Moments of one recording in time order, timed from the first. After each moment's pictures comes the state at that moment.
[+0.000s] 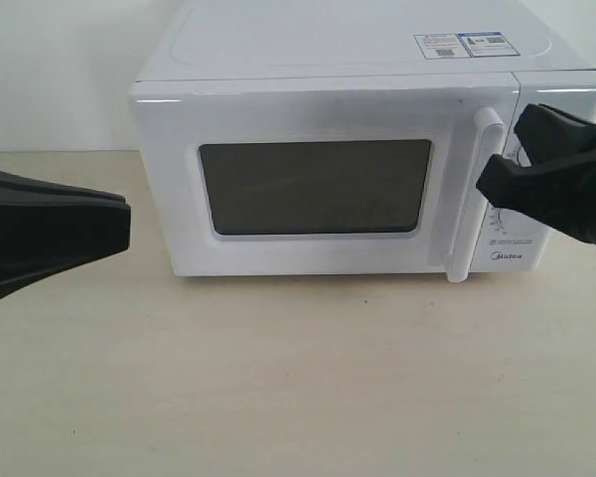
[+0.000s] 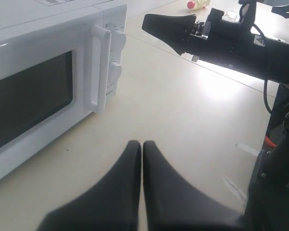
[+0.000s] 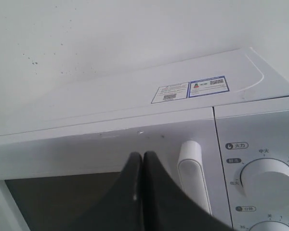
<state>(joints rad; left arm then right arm) -0.42 0.77 -0.64 -1.06 0.57 0.99 0.64 1.07 -0.33 0.68 -0.84 -0.26</state>
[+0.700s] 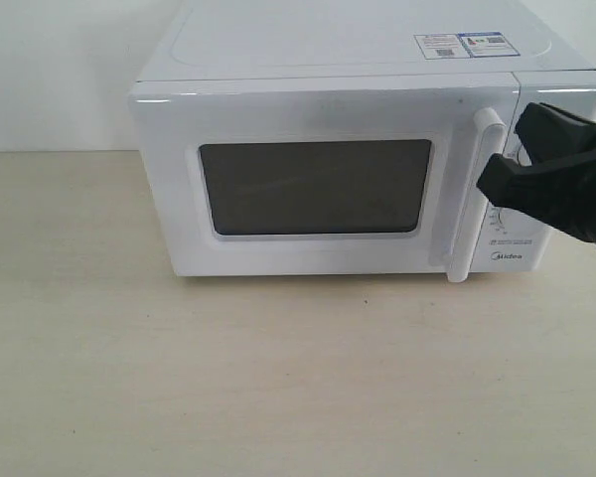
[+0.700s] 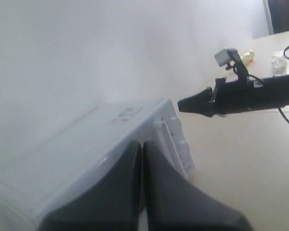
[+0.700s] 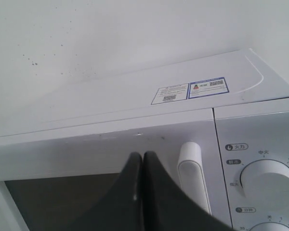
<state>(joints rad) -0.42 0.26 -0.64 -0.71 0.53 0.98 0.64 1.07 -0.33 0.68 -0.84 -0.27</state>
